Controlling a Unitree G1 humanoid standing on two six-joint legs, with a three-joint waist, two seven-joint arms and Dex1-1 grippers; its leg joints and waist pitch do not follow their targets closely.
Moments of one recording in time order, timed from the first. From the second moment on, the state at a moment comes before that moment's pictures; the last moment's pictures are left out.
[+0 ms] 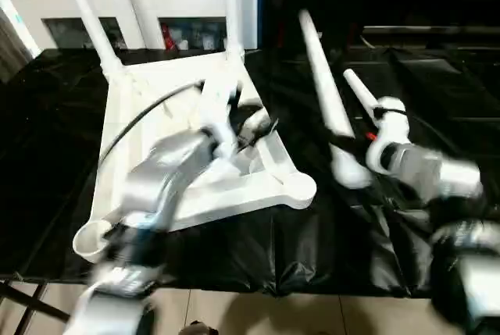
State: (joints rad) left arm -0.67 0.03 0.01 0.20 -0.40 0.59 -0.48; right arm -0.66 -0.26 -0.22 0.56 0.35 0.51 0.72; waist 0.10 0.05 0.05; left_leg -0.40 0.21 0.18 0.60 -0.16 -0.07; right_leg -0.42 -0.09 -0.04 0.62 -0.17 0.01
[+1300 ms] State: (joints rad) left arm -0.79 -0.07 0.22 0.34 -0.61 0.69 -0.39; right arm -0.53 -0.19 -0.06 0.19 0.42 0.49 0.79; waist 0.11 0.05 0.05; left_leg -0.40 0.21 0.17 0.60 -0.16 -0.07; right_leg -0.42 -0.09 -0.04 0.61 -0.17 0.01
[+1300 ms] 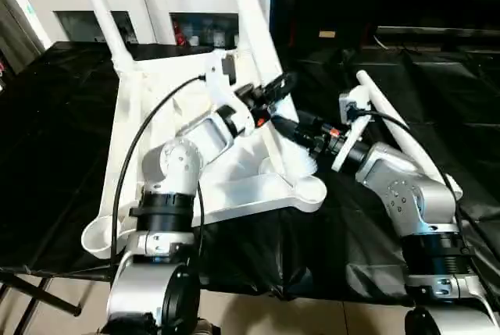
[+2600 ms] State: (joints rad) left arm -0.76 0.19 -0.04 0.20 -0.65 0.72 -1.06; right arm -0.55 -0.44 0.14 0.09 0.53 0.70 1.24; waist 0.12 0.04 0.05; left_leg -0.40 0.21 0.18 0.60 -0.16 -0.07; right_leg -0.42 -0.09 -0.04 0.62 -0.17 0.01
